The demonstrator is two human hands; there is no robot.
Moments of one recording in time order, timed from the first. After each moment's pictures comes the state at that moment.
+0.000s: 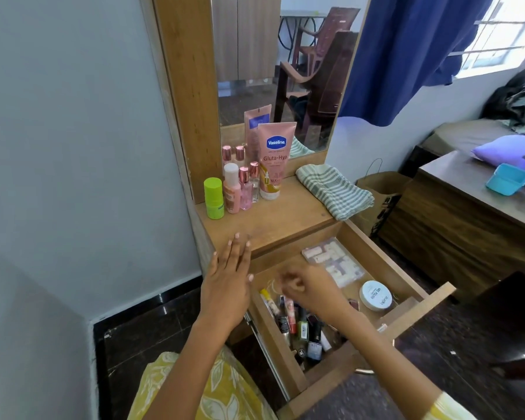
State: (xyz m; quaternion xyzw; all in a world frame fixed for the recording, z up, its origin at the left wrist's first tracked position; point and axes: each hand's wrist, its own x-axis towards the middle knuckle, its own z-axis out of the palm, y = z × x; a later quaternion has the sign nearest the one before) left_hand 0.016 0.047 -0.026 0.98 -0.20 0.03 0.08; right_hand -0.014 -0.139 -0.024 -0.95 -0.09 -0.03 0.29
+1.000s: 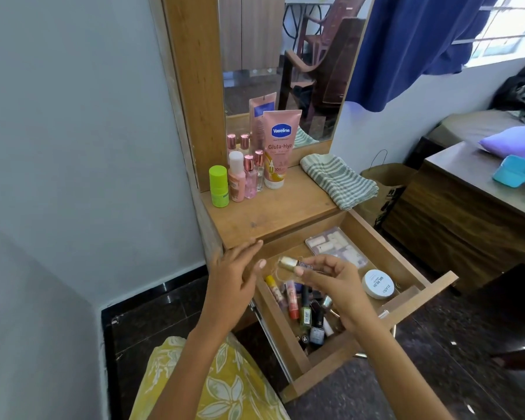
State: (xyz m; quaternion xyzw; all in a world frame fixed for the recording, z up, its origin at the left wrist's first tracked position) left_hand -0.009 0.055 -0.022 0.88 -0.20 0.10 0.41; right_hand -0.054 -0.140 -0.006 -0.67 0.14 0.00 0.72
